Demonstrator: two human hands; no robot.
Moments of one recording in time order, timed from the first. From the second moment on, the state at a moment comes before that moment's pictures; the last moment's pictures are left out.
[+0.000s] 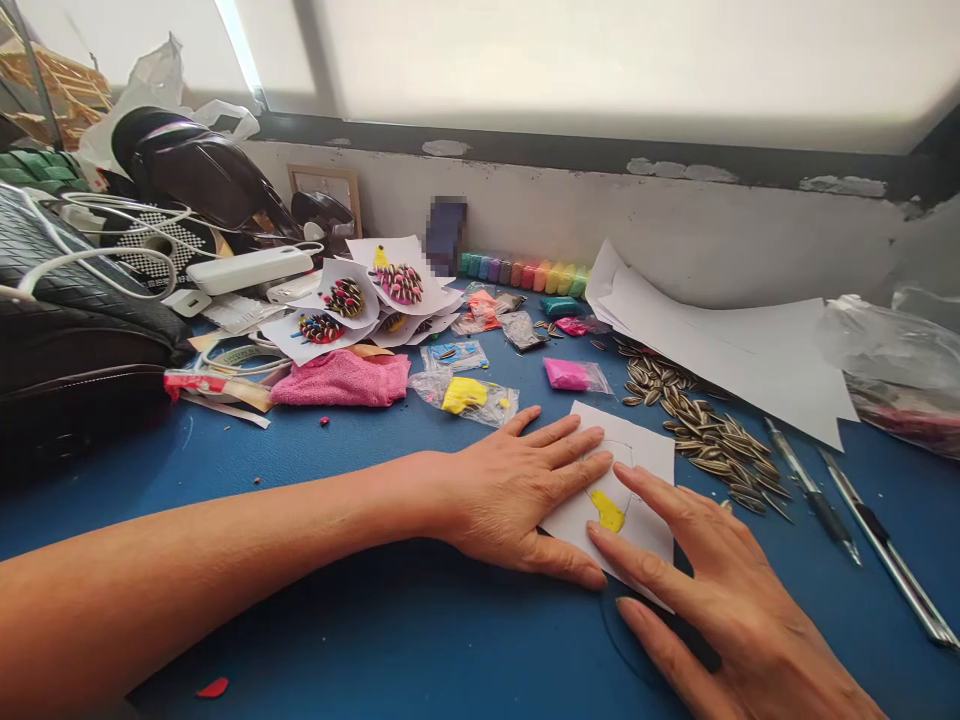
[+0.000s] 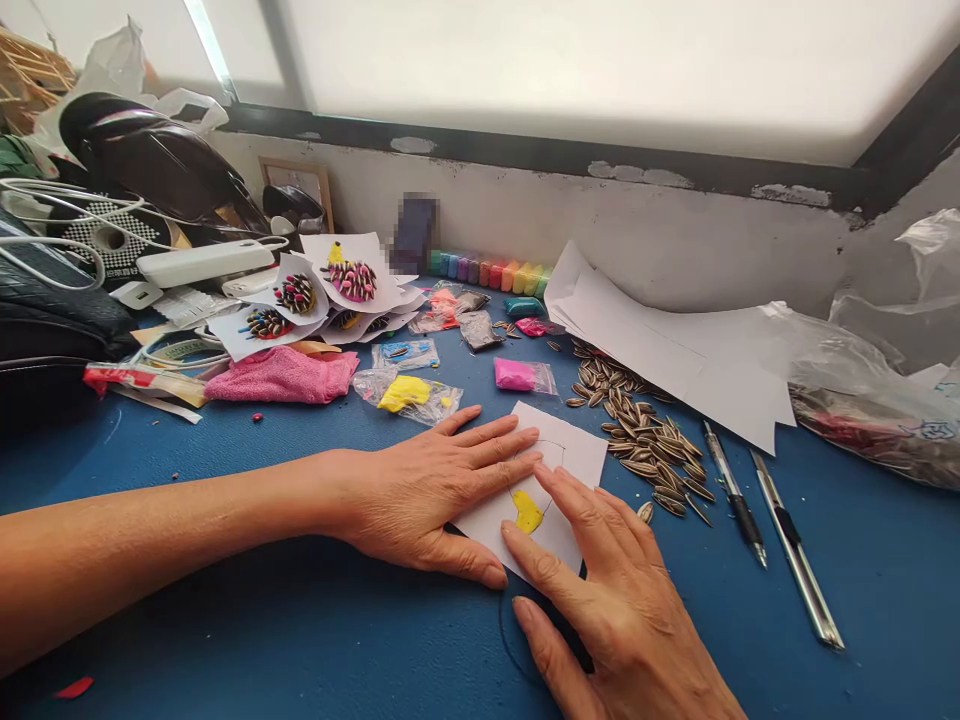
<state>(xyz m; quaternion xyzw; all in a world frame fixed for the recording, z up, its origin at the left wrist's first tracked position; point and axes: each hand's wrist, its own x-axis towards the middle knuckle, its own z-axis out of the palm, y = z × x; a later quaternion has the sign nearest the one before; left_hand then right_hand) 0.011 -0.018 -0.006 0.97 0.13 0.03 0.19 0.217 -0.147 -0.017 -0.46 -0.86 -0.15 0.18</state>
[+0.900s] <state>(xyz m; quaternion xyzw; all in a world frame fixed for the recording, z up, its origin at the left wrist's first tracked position) 0.011 -0.017 -0.004 0.97 0.12 0.03 0.20 0.224 -0.147 -0.018 -0.52 -0.82 -0.14 0.20</state>
